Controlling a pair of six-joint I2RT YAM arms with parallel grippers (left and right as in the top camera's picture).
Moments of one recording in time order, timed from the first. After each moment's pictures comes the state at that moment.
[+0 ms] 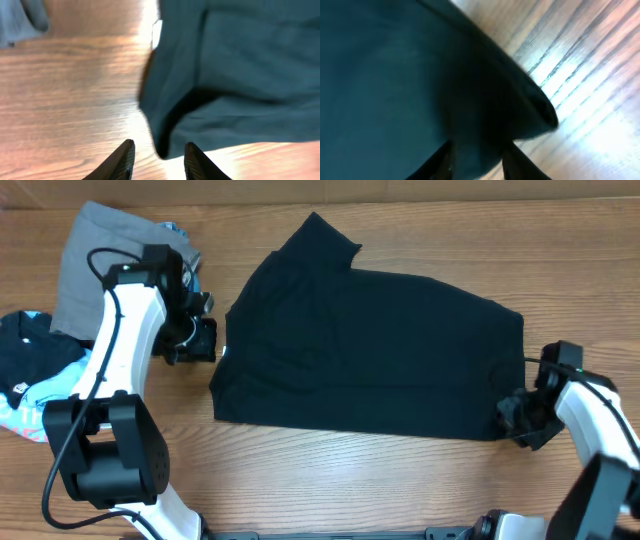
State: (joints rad) left arm 0.05 1.87 1.56 -1.27 0.15 0.09; right arm -0.34 1.48 0.83 -0.89 -0.03 0.60
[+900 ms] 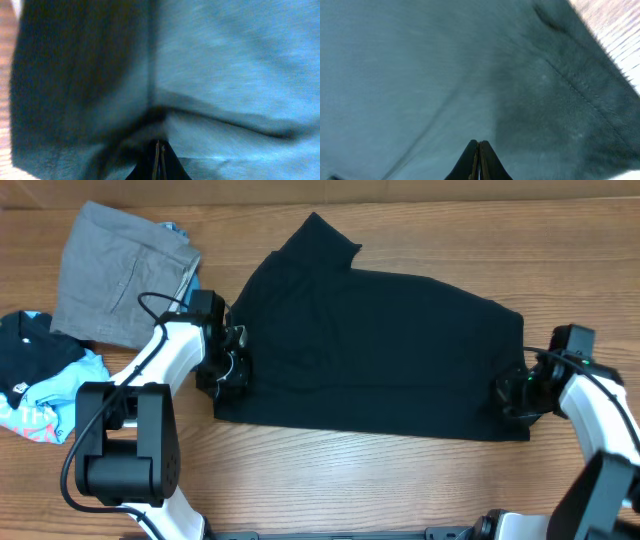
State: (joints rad) left arm -0.06 1.87 1.13 -0.85 0.21 -0.10; right arm -0.34 1.56 0.84 -0.72 -0.28 0.57
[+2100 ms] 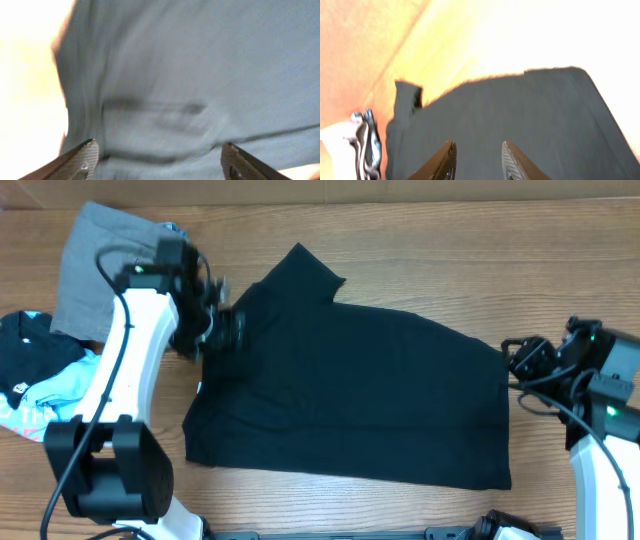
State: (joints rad) left arm -0.02 1.79 1.56 -1.20 0.28 -0.06; right arm -0.34 1.11 0.87 -0.59 -0.44 0.51
